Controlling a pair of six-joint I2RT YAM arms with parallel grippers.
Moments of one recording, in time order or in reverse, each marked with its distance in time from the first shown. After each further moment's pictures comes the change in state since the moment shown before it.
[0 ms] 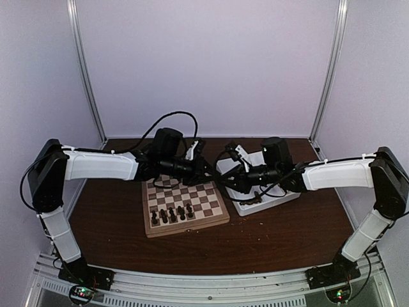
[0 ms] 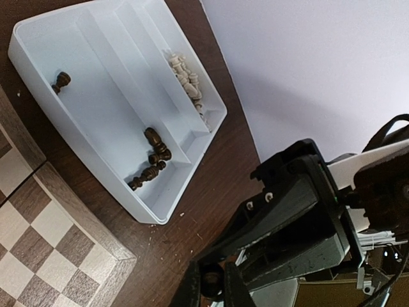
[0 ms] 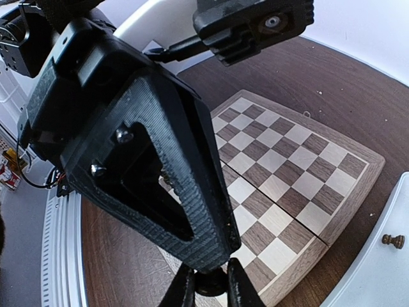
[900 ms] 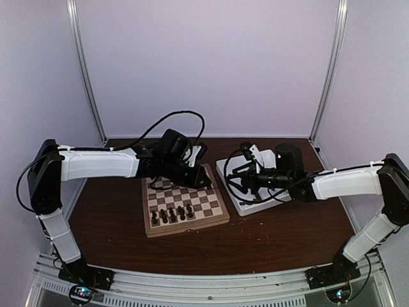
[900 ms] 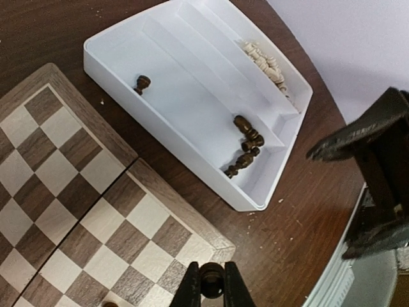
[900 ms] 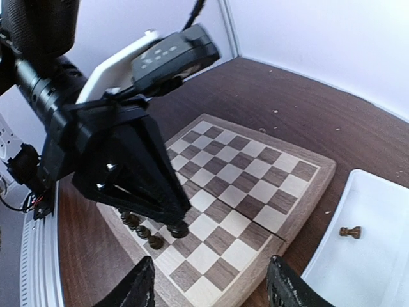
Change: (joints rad) left arm -0.038 -0.012 0.069 -0.320 -0.283 0.365; right arm -0.025 -0.084 -0.151 0.182 0.112 0.038
